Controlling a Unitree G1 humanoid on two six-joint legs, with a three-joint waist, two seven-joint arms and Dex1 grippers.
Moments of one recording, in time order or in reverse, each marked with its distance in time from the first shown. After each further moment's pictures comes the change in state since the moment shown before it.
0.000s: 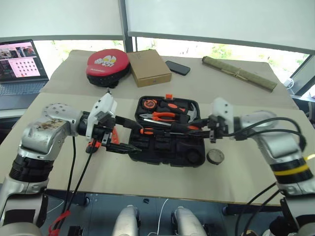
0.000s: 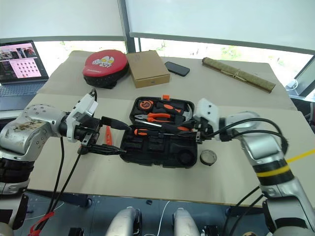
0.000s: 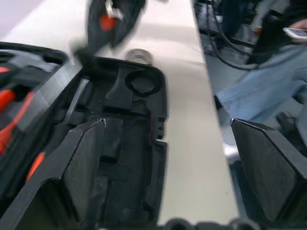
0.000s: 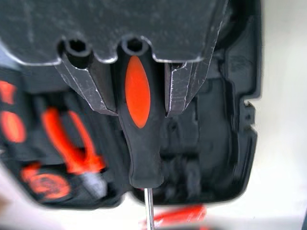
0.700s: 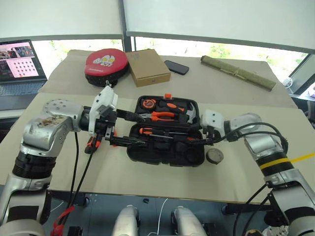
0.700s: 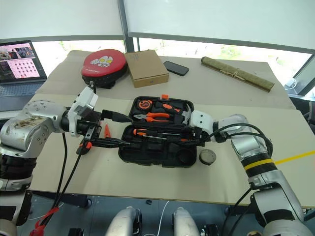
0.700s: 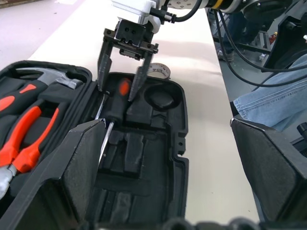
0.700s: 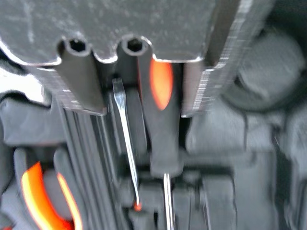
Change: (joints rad) left arm -0.040 -0.031 0.001 0.027 0.007 -0.013 0.034; right arm -0.031 0.099 -0.018 0.183 -0.114 -0.112 0.016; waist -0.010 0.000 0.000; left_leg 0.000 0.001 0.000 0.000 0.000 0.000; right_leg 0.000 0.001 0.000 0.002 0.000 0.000
